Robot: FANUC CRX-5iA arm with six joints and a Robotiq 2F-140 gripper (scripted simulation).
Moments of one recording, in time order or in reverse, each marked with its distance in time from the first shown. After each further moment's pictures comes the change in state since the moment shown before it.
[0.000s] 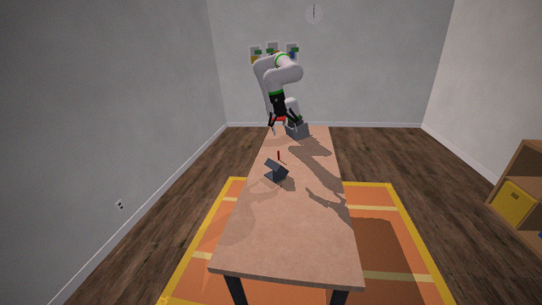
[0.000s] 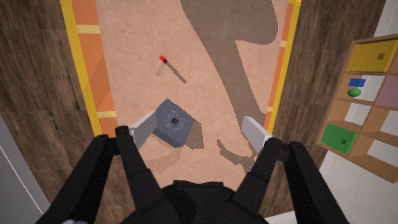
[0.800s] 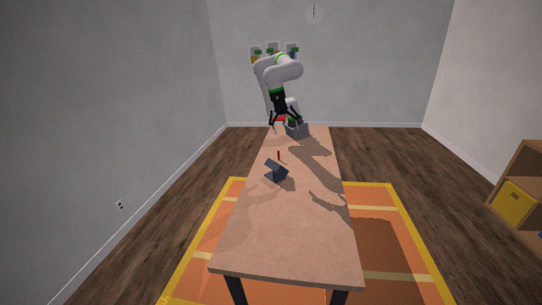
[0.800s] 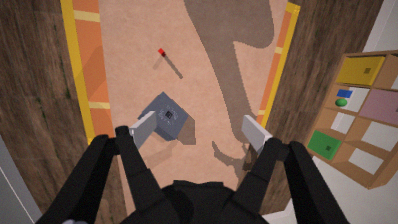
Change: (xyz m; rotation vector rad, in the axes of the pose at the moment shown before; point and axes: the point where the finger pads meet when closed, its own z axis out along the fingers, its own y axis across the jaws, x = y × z) arm -0.009 0.012 -0.015 -0.022 -0.003 -0.084
